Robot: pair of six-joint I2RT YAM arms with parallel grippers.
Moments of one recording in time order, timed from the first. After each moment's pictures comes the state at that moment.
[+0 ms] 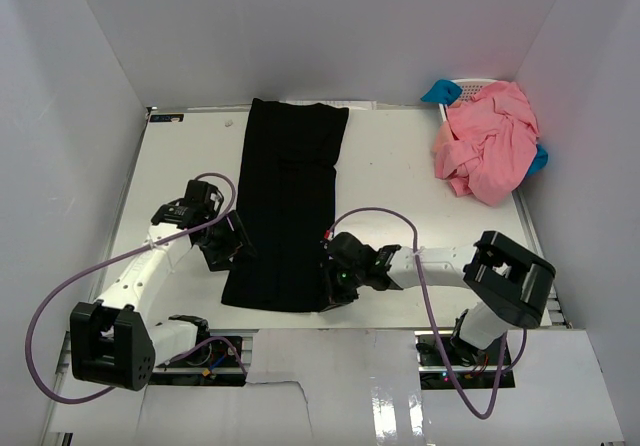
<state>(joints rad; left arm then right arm) -0.19 1.16 0.83 -0.90 0.25 -0.64 1.09 1.58 0.70 -0.09 -0.31 0.89</state>
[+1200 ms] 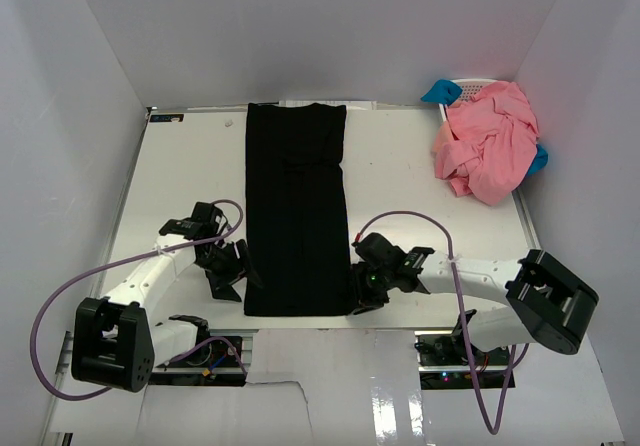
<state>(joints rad) -0.19 1.15 0.67 -0.95 0.41 -0.59 0.98 1.34 0.54 -0.29 -0.30 0.84</state>
